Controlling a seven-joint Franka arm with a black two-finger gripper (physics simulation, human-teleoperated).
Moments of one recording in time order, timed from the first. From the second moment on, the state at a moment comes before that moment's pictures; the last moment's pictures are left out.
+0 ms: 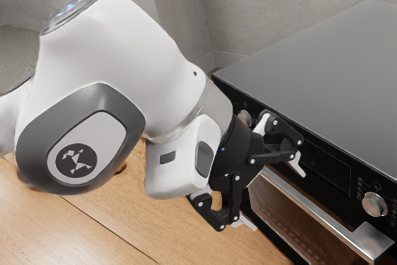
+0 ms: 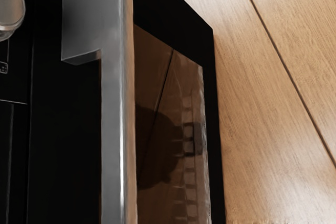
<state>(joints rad) -0.19 -0.33 -0.29 -1.95 -0.23 2.11 1.59</state>
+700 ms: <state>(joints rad) -0.19 -0.31 -0.30 -2.04 -0.23 2.21 1.92</state>
